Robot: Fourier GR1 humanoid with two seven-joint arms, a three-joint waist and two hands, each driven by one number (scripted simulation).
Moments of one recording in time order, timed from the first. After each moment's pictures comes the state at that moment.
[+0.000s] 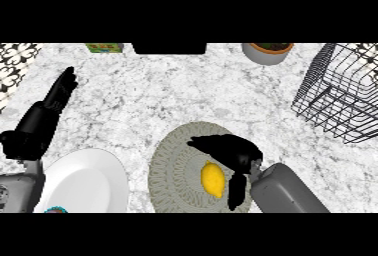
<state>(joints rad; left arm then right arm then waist) -0.20 0.32 0.06 -1.58 -0.09 -0.07 0.03 -0.40 -0.17 0.52 -1.41 0.60 0.62 0.19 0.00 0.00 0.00</state>
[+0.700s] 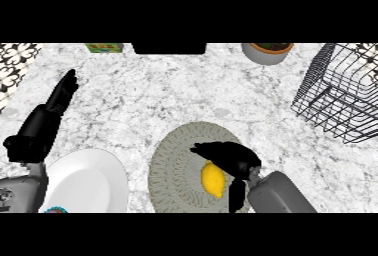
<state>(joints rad) -0.19 0.28 0.09 -1.58 -0.14 -0.10 0.00 -0.32 -0.11 0.49 -1.34 0.76 0.60 0.08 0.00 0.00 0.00</state>
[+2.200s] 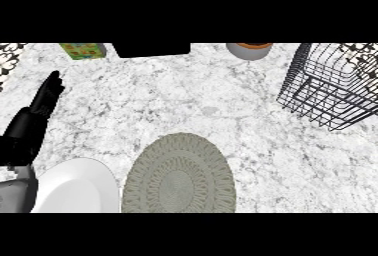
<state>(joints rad) -0.17 0.27 0.16 -1.59 -0.15 -0.10 0.01 -0.23 -0.74 -0.20 -0.98 0.85 0.20 -0.05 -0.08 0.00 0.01</state>
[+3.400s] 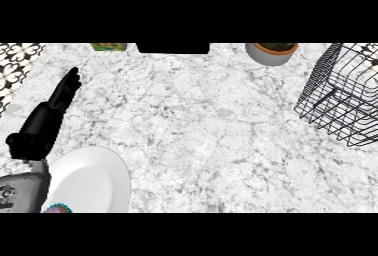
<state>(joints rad) -0.21 0.25 0.11 -1.58 -0.17 -0.13 0.00 -0.72 -1.13 -0.61 -0.70 0.37 0.39 -0.27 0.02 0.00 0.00</state>
